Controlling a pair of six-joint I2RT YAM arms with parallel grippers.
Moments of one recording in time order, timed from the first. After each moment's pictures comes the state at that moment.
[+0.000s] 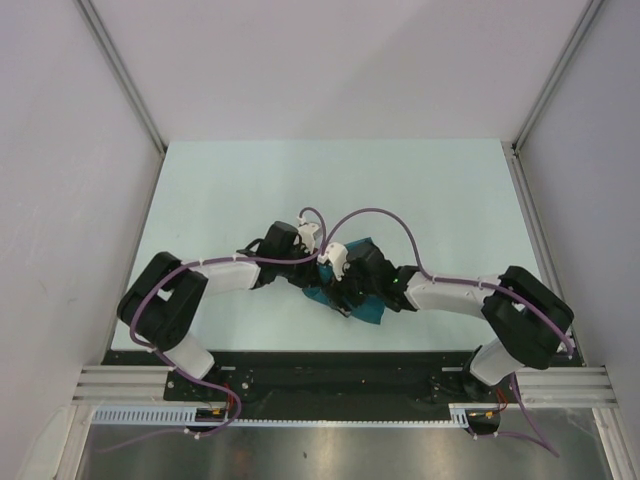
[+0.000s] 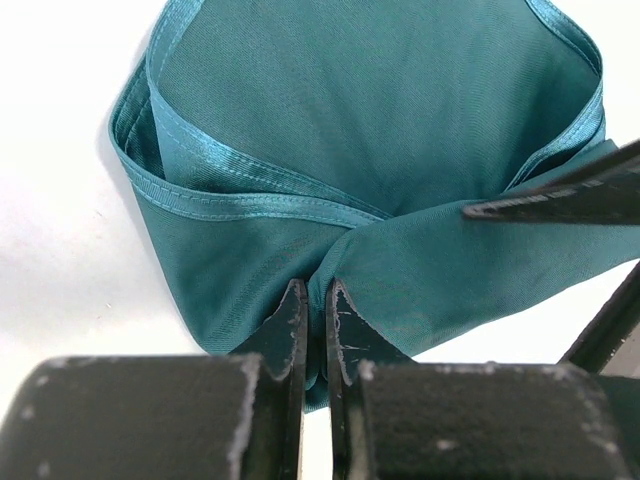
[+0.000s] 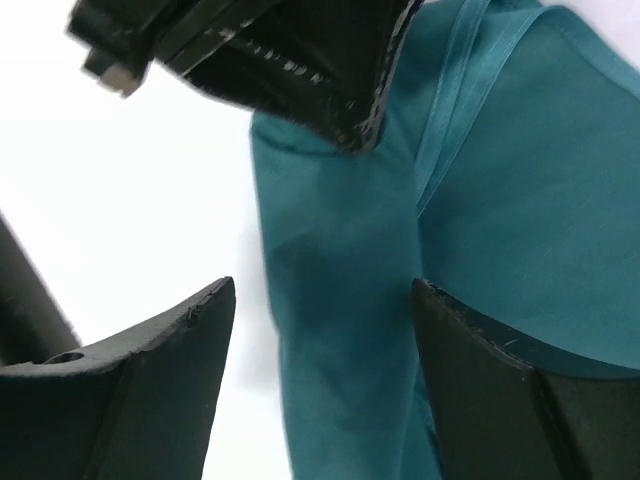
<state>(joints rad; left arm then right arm) -0.59 1.62 0.73 0.05 0.38 -0.25 0.89 1.53 0.77 0.00 -0.16 -0.05</state>
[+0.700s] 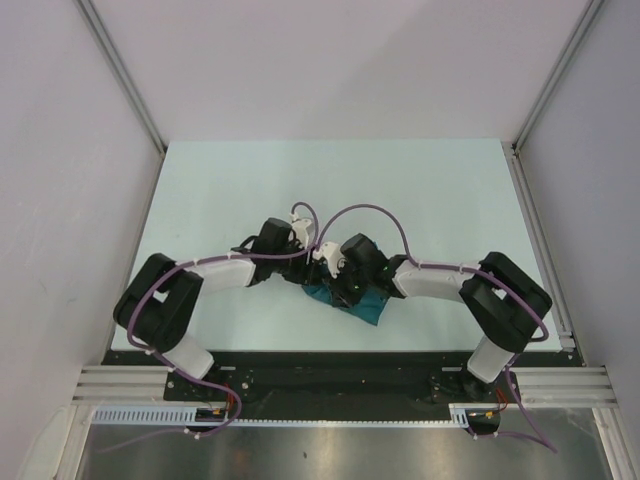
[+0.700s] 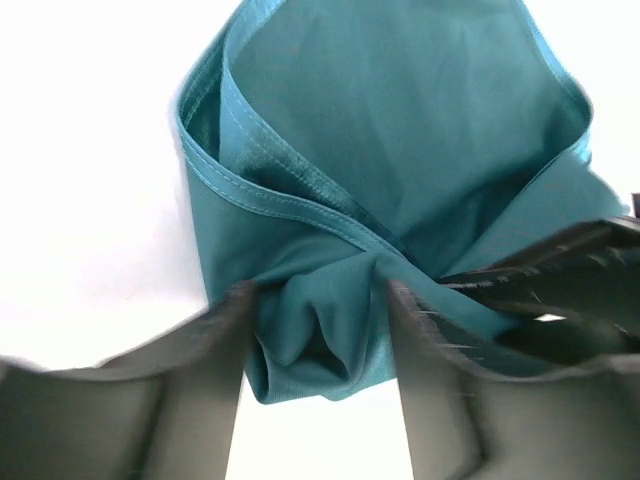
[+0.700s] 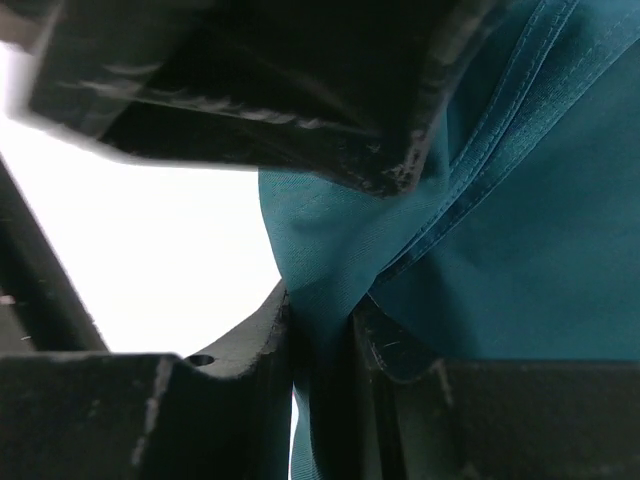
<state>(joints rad) -0.54 1.61 0.73 0.03 0.40 -0.30 0.86 1.67 0.87 -0.07 -0.28 -0.06</state>
